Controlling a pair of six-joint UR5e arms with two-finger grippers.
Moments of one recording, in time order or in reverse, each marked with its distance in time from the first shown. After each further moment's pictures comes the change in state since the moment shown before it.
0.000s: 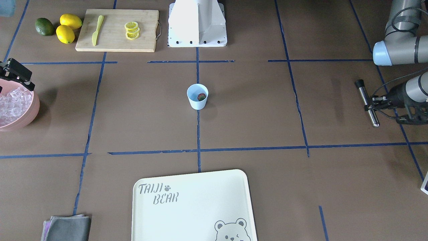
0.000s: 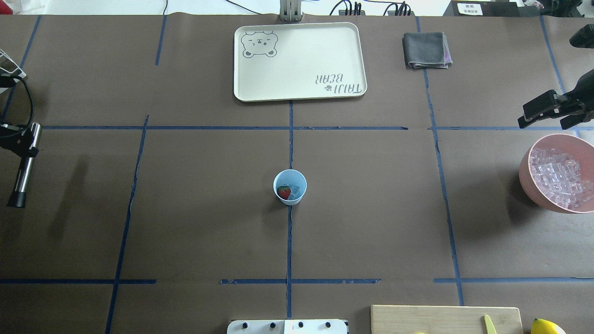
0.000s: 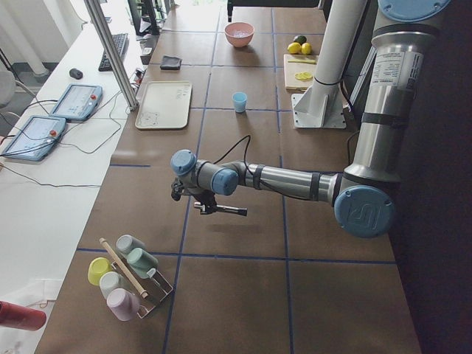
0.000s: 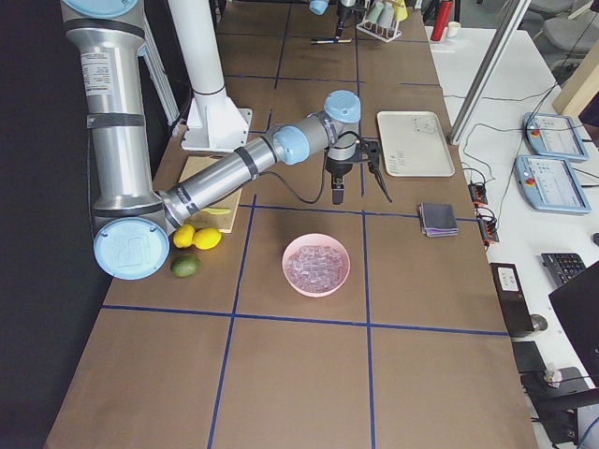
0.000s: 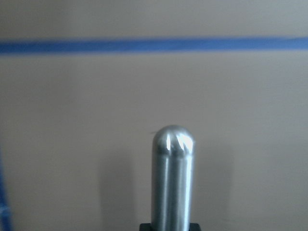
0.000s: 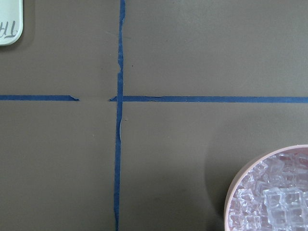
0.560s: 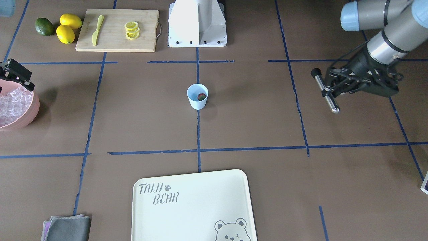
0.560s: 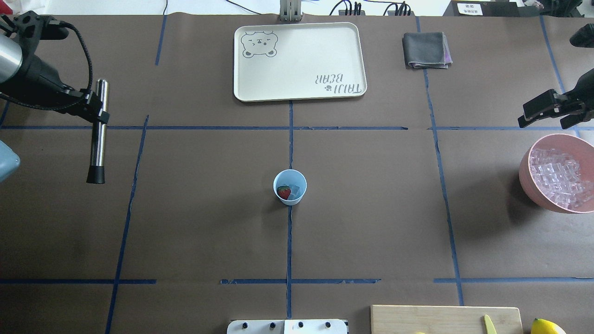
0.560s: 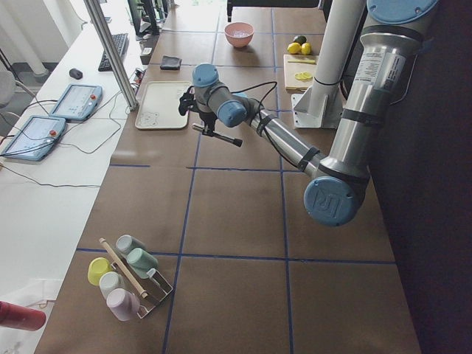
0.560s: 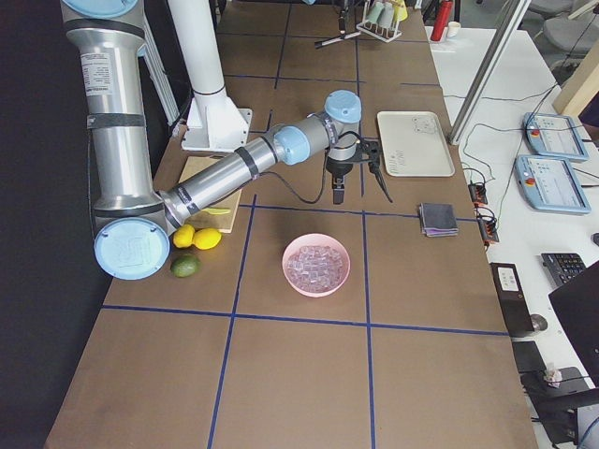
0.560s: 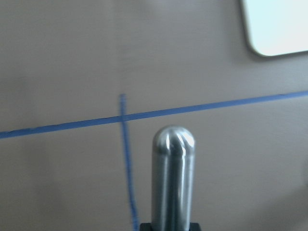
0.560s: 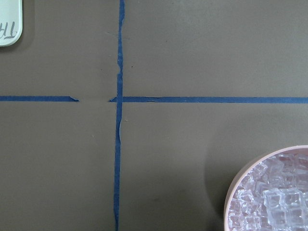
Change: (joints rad) left arm 0.146 -0.148 -0.352 -0.006 0.118 -0.280; right arm 0.002 0.001 -0.002 -0.001 0.000 0.000
